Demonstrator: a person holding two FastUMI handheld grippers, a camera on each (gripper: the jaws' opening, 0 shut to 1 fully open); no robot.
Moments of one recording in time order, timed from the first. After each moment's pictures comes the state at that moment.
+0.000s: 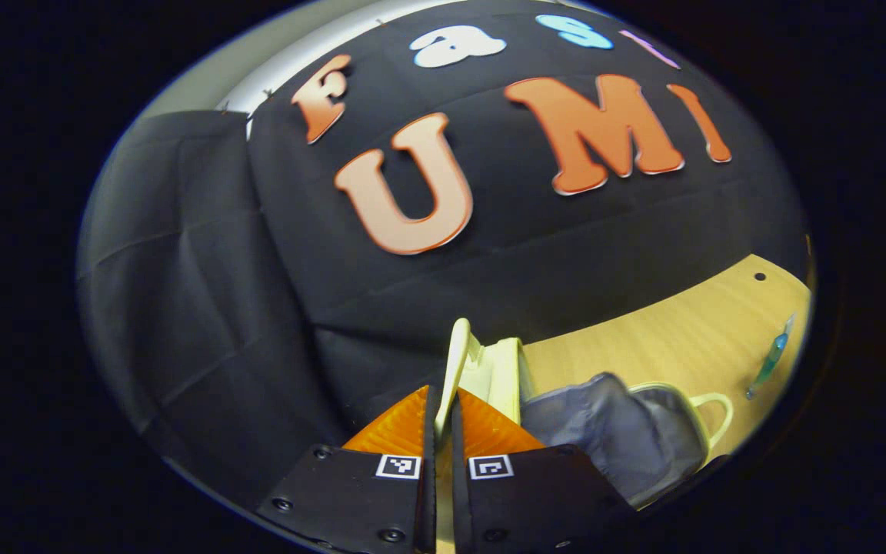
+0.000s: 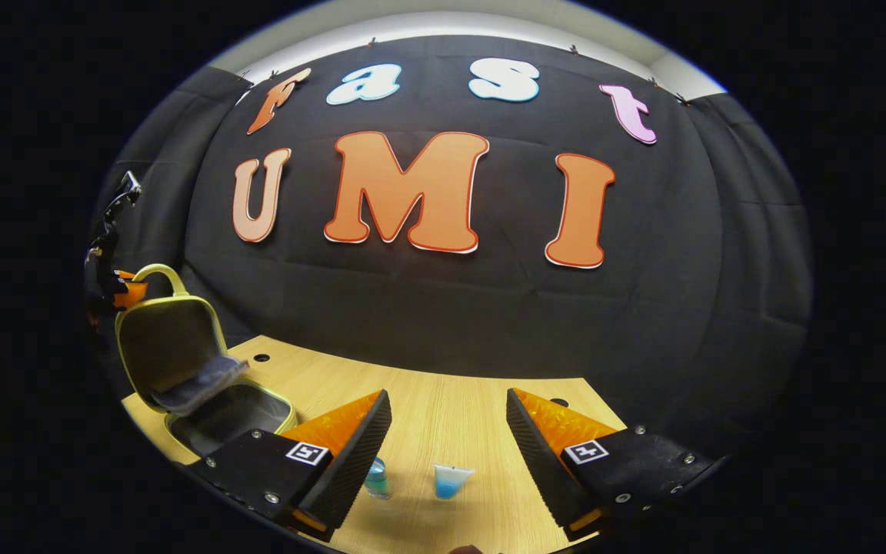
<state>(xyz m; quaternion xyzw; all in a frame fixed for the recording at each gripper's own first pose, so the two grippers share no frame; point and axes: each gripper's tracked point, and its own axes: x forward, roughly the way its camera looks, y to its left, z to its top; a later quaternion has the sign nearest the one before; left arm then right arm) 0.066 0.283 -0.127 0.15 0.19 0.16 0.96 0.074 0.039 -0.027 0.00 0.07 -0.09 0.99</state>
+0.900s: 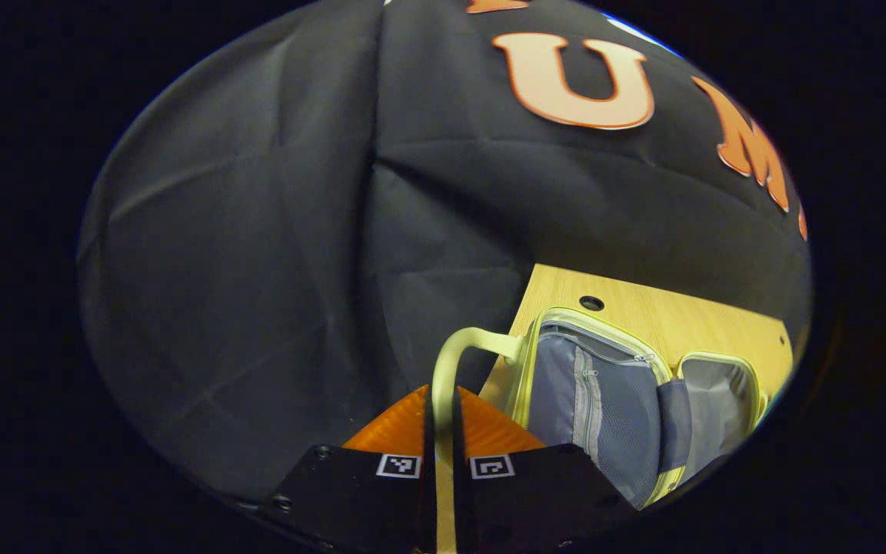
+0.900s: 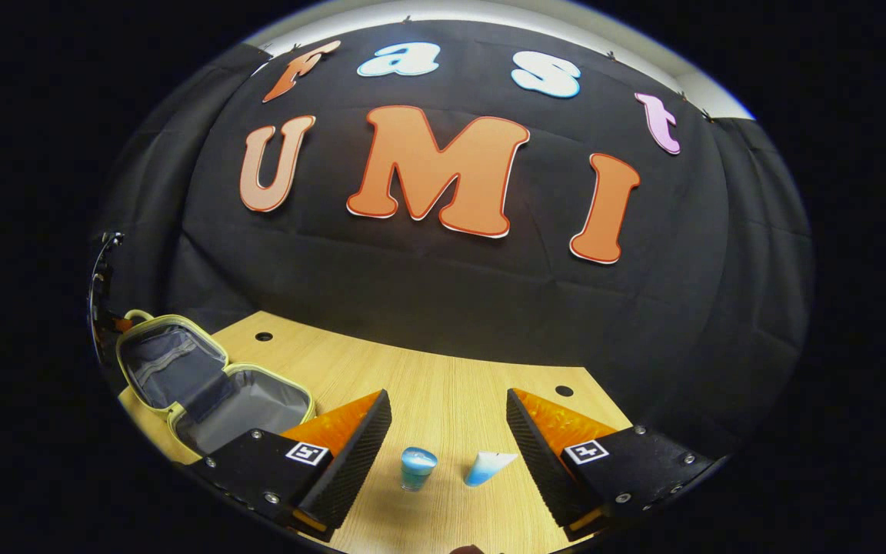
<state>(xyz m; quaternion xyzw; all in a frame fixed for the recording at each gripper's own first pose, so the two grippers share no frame) 0.059 0.249 -0.128 -0.09 0.31 0.22 0.92 0.078 0.108 -0.034 -0.04 0.12 -0.10 0.99</state>
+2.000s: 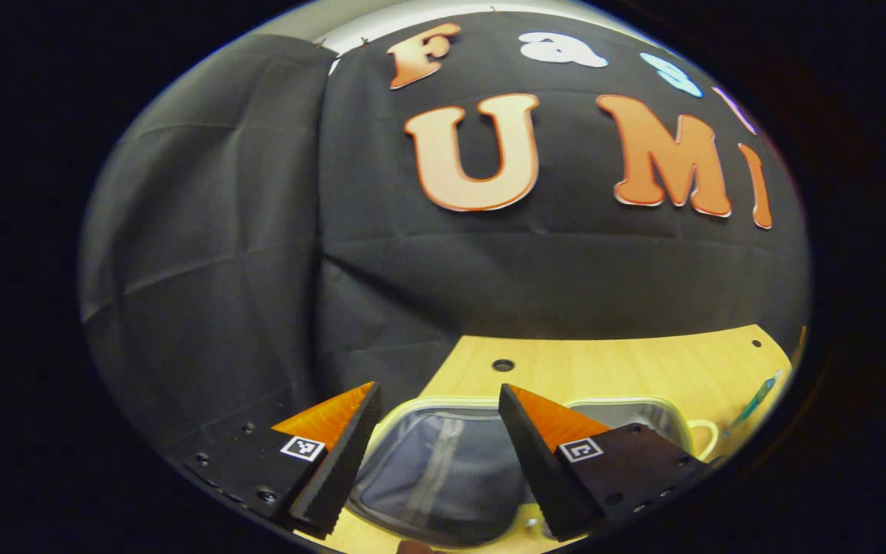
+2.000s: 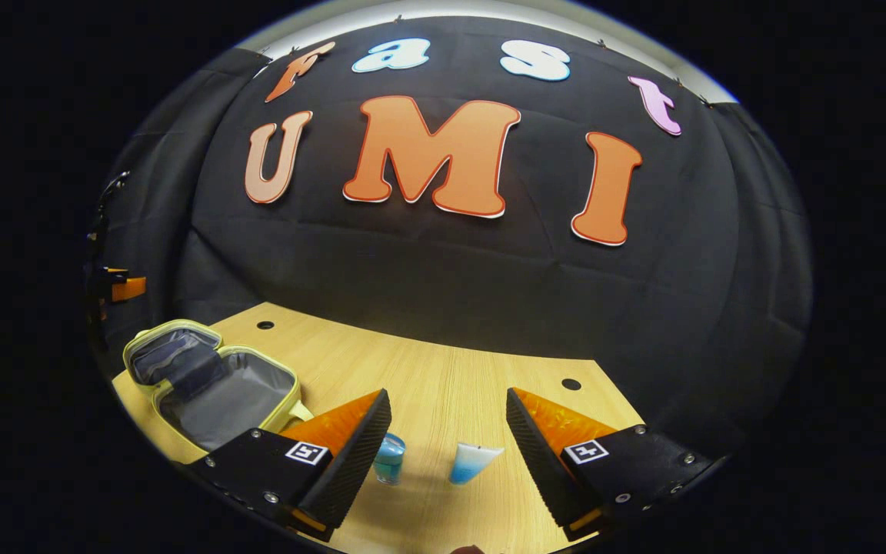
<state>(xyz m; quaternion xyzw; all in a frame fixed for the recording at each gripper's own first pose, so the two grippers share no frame) 0.093 0.026 0.051 0.01 0.16 0.16 0.97 0.078 0.060 -0.079 -0.02 0.13 -0.07 0.99</state>
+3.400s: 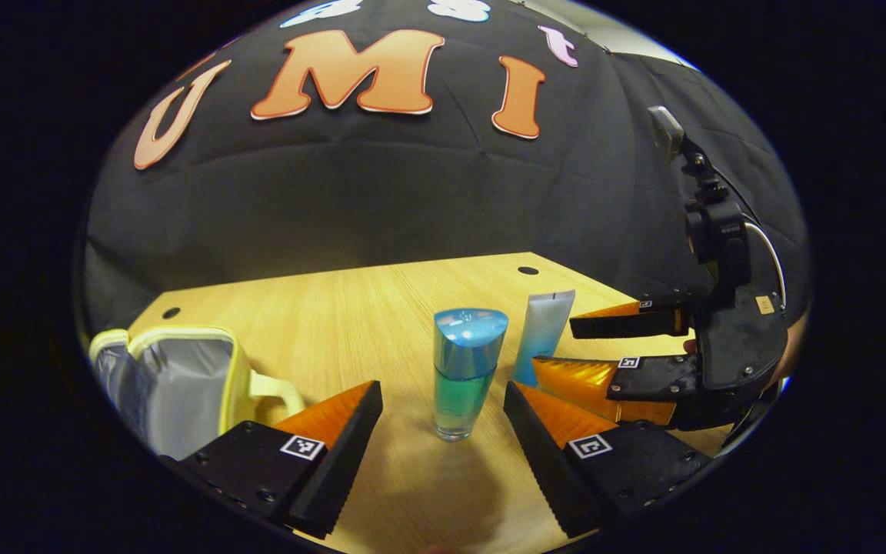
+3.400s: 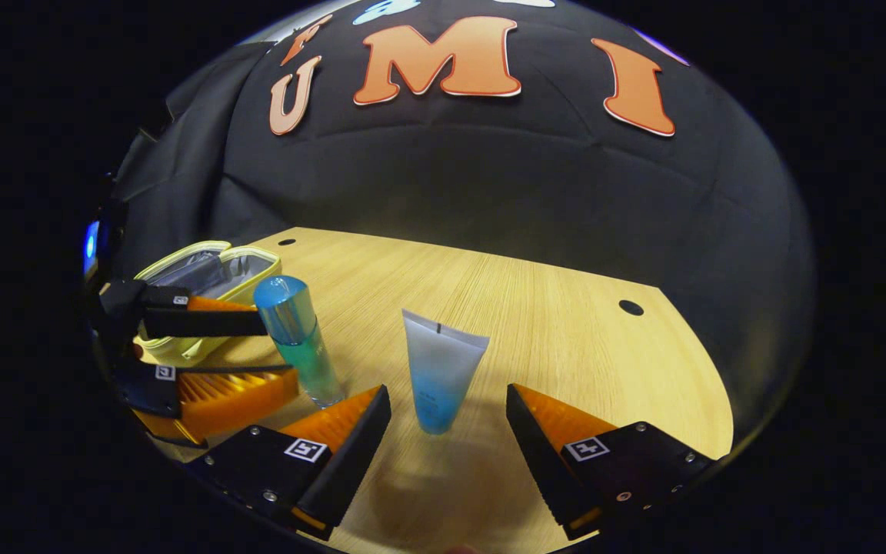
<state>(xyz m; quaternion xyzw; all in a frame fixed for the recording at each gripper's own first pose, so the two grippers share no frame) 0.126 -0.468 -0.103 -0.02 0.24 -0.22 0.95 0.100 0.022 -0.256 0.00 0.24 0.05 0.97</state>
